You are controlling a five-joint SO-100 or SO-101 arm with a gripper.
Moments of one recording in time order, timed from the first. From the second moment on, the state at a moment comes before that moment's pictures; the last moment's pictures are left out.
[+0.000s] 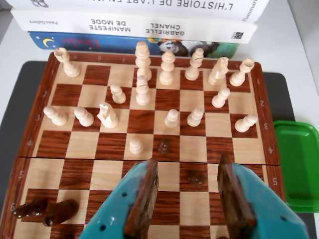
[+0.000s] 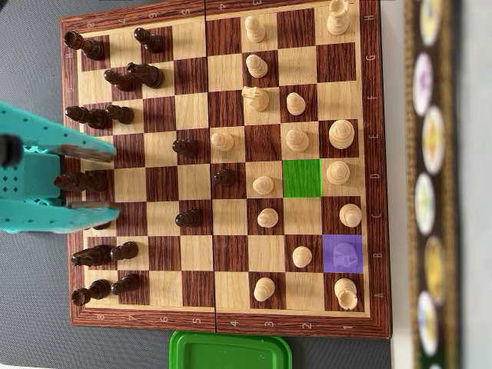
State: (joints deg) arm 1.3 159.8 133.4 60.7 86.7
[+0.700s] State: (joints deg) arm 6.9 106.8 104.0 60.7 85.5
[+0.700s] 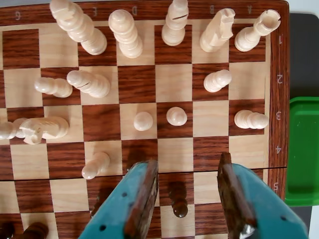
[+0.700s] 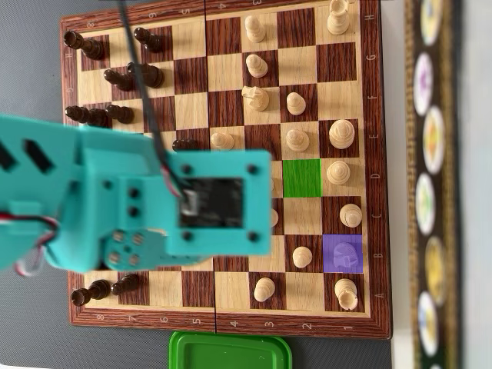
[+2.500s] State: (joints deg) arm 9.9 73.0 74.3 61.0 80.6
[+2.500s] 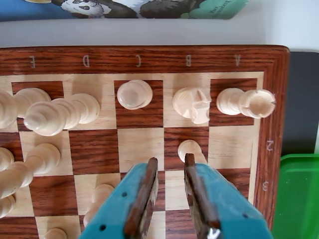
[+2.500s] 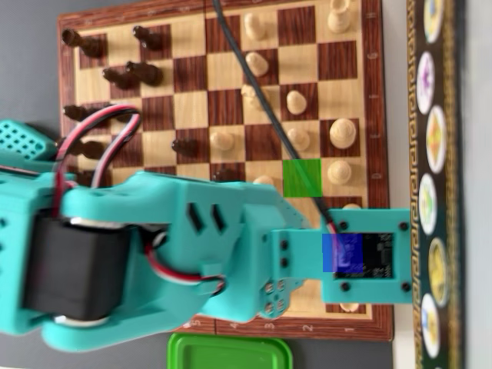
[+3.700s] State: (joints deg) arm 12.3 62.8 64.4 58.4 80.4
